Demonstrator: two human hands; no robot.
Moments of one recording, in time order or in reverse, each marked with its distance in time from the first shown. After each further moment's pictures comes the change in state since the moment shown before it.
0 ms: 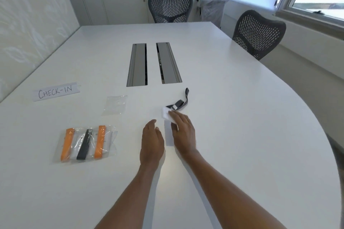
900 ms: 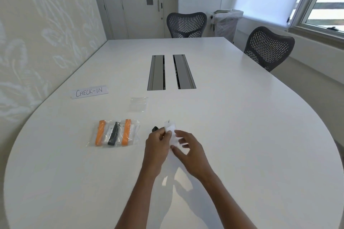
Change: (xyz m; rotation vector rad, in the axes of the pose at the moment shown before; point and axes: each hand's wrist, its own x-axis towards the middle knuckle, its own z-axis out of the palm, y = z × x) left_hand -0.075 0.042 -0.112 -0.455 -0.145 -0.196; right_hand -0.087 -0.103 -0.084 0.386 -0.411 0.274
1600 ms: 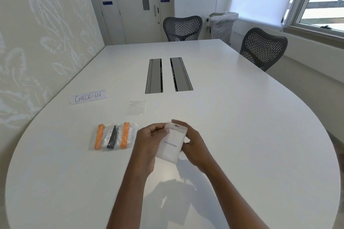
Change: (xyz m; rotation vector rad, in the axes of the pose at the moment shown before) left_hand -0.019 0.047 -0.022 -0.315 -0.059 -0.108; right_hand 0.016 -0.022 -0.023 0.203 -0.058 0.004
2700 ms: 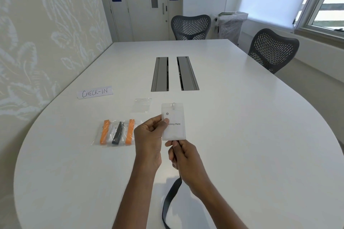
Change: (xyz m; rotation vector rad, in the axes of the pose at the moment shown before) left_hand -0.001 0.005 0.007 -0.280 0.202 0.133; right_hand -0.045 -0.034 0.043 0.199 0.008 0.154
